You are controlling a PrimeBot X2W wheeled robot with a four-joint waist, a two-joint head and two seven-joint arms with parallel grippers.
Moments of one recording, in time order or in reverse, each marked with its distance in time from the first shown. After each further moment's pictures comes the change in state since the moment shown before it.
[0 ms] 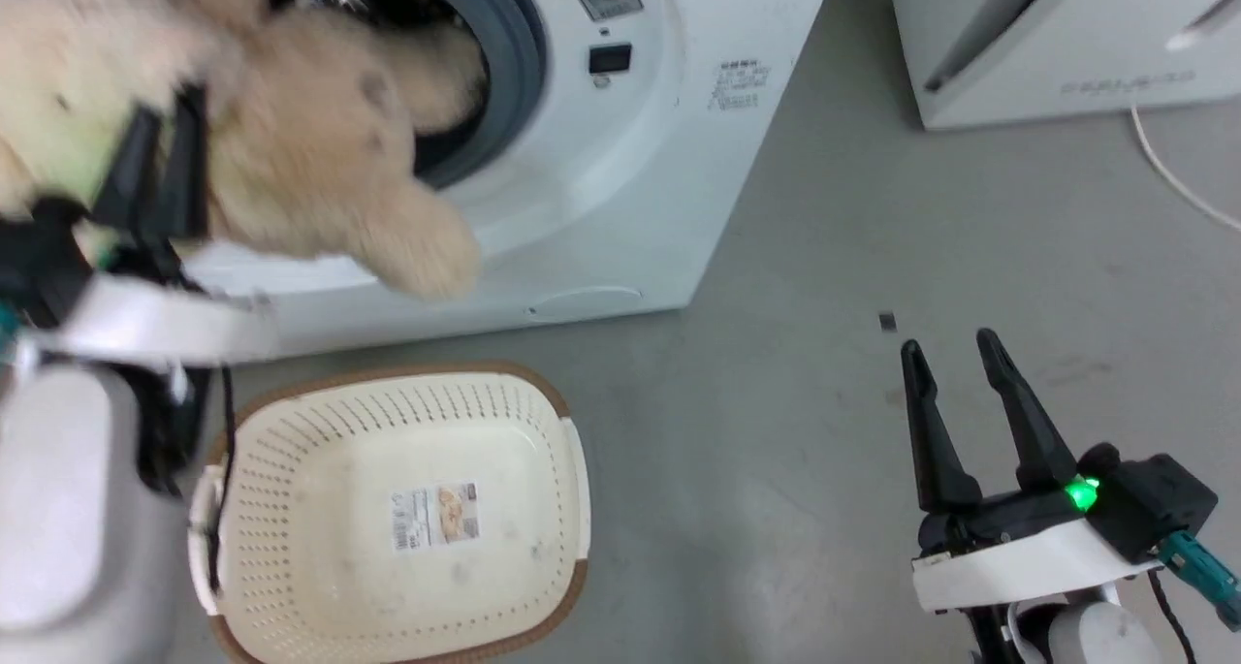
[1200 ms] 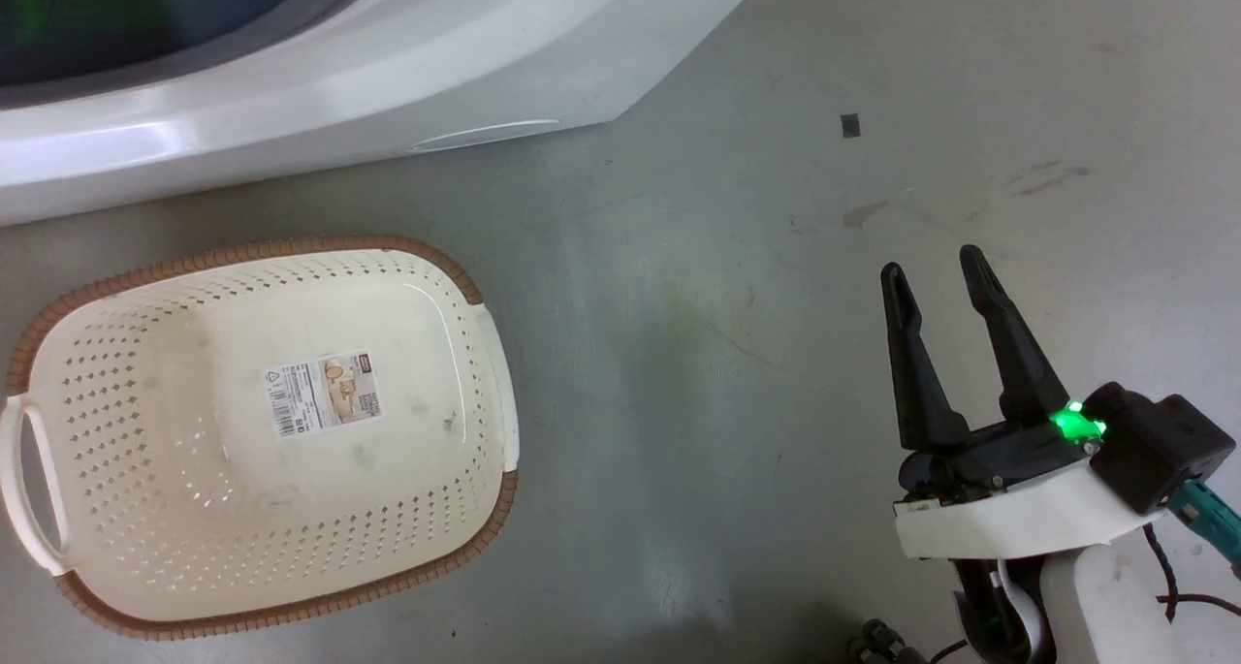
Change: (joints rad) left arm -0.870 0.231 -0.421 0.852 -0.146 -0.027 0.152; right arm -0.103 0.000 0.057 -0.061 0.046 0.000 0.000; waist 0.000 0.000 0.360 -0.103
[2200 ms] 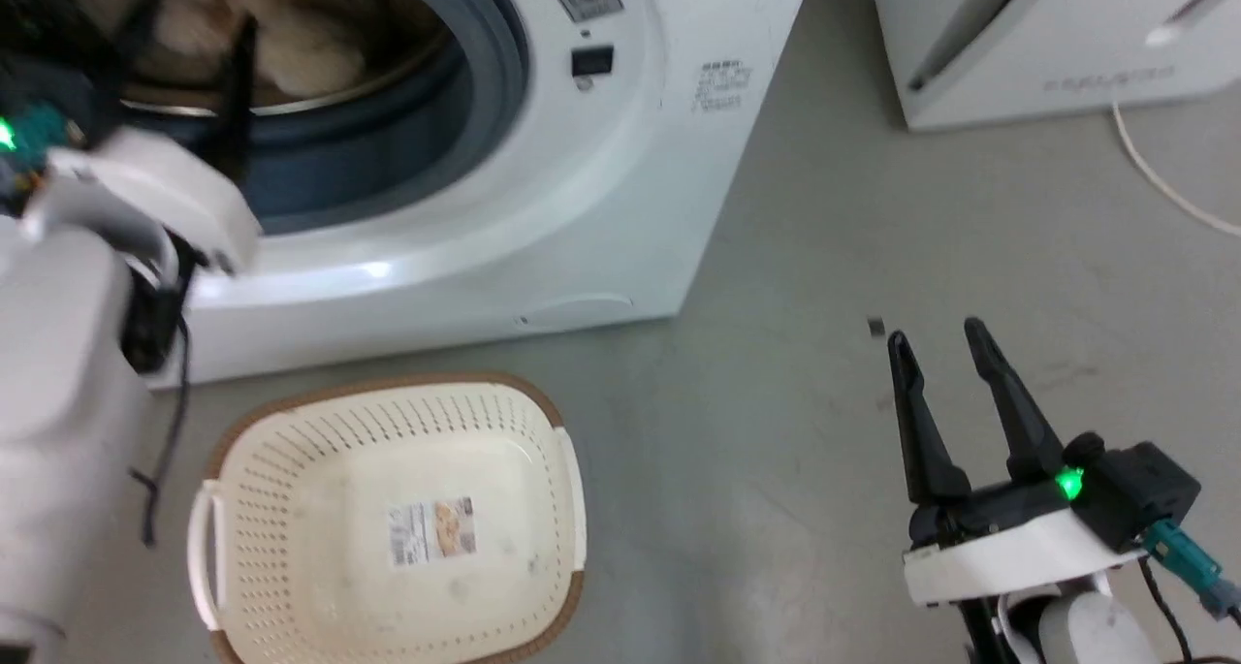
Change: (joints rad) left arm 0.397 -0.019 -0.120 -0.209 -0.185 0.083 -0.160; right arm 0.064 0.000 -0.039 0.075 -0.067 0.000 0.000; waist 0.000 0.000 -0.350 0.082
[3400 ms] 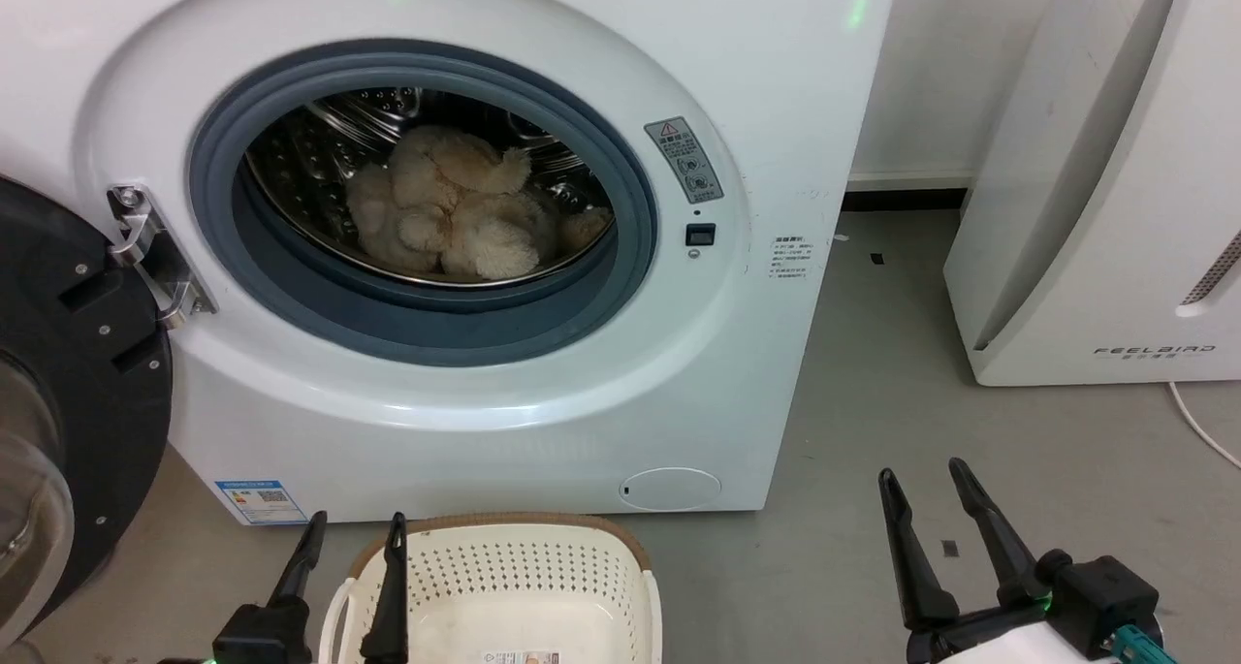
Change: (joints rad) left arm 1.065 -0.251 0.309 -0.655 0.222 0.234 0.000; right arm 0.193 0.000 0.001 0.042 -0.022 0.000 0.000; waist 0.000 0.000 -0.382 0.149
